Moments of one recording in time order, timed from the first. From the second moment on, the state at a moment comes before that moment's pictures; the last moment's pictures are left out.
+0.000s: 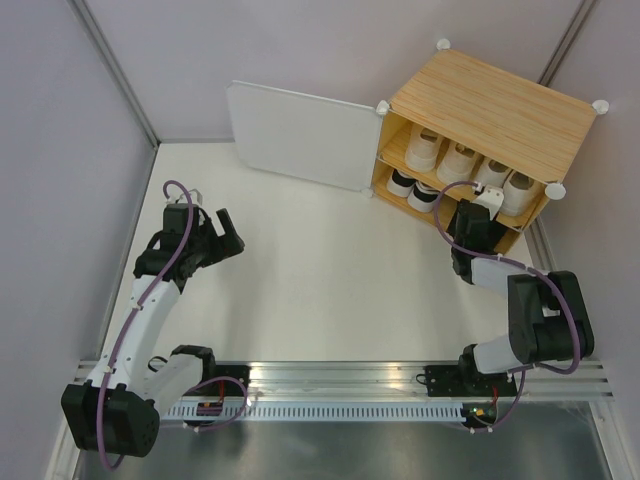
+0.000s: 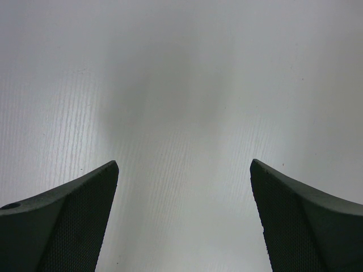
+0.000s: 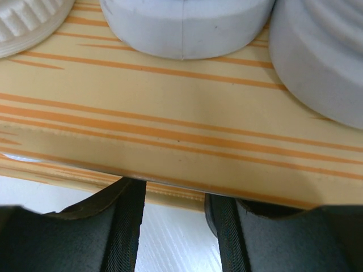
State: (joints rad) left arm -0.10 0.97 0.84 -0.65 0.01 -0.43; right arm 0.05 1.46 0.55 0.46 0.46 0.24
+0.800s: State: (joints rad) left arm -0.10 0.97 0.84 -0.65 0.01 -0.43; right arm 0.07 1.50 0.54 0.50 0.35 0.15
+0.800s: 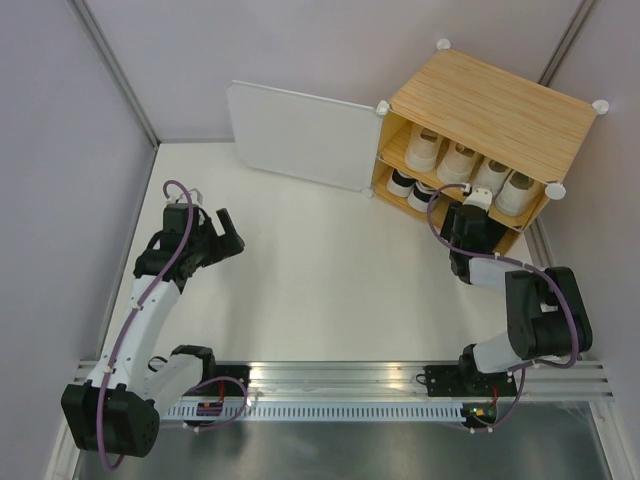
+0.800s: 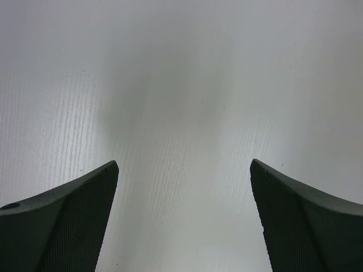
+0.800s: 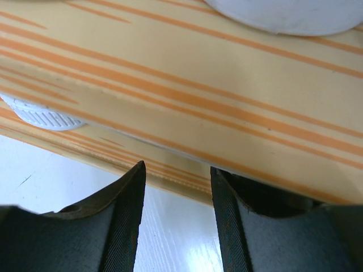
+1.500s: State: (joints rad) left arm -0.10 0.96 0.84 -0.63 0.03 -0.43; right arm 0.07 1.28 0.64 -0.08 0.42 0.55
